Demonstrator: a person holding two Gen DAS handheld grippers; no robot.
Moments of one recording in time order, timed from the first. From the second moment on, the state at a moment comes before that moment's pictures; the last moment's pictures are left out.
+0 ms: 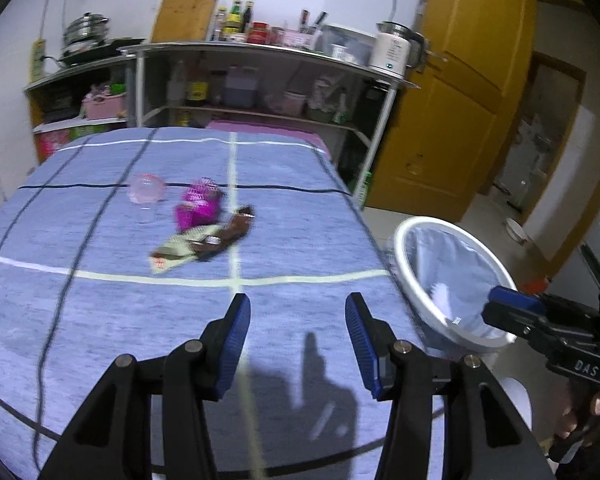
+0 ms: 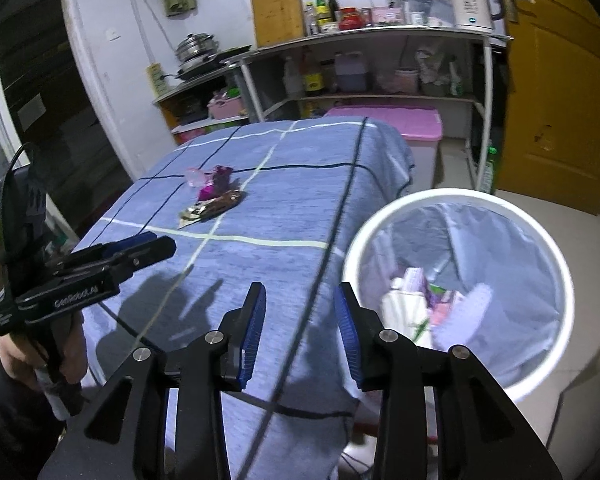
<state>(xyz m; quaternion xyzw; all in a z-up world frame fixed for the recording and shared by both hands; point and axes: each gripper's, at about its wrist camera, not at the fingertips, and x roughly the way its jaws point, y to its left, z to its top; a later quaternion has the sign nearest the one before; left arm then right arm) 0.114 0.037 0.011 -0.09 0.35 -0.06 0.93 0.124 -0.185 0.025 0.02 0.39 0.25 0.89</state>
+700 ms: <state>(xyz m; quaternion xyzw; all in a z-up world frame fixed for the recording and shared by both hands) 0.184 0.115 -0.025 -0.09 0.38 0.00 0.92 0.172 -0.122 0.014 0.00 0.41 0.29 0.87</state>
